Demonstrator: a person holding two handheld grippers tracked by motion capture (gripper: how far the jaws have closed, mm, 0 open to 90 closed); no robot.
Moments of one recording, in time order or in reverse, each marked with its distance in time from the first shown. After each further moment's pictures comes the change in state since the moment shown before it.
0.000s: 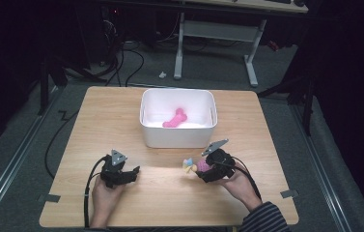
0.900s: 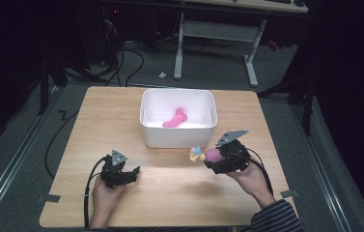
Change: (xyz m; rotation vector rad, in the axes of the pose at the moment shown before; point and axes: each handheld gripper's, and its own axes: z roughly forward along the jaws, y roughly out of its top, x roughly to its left) left arm -0.001 0.000 0.000 -0.001 -0.004 0.003; right arm -0.015 0.007 -0.056 -0.128 -0.007 0.026
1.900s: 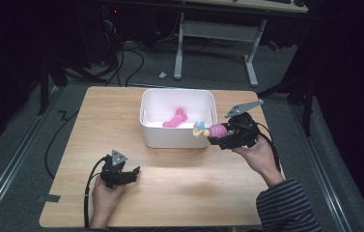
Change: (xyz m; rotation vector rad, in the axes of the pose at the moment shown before) left arm 0.000 0.000 0.000 0.001 0.000 0.002; right arm -0.031 0.054 -0.046 -0.087 0.021 0.024
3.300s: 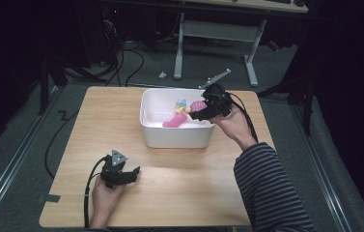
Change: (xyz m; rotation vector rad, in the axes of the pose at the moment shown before) left arm 0.000 0.000 0.000 0.002 -0.001 0.003; right arm -0.029 0.079 0.058 0.085 -0.016 -0.020
